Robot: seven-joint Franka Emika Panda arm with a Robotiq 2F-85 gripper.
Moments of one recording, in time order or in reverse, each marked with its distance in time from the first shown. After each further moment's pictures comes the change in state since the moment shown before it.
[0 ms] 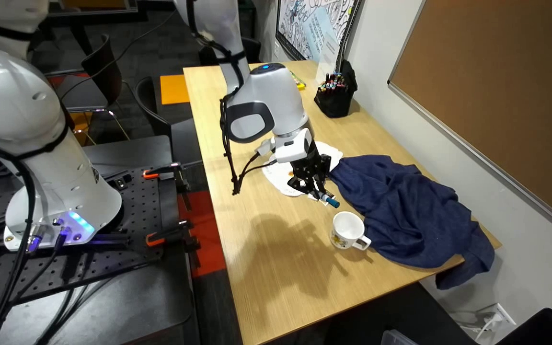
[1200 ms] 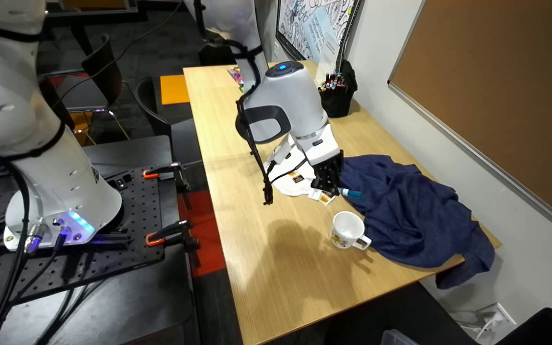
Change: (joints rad) arm -0.301 -0.056 0.231 0.091 -0.020 0.016 -0.446
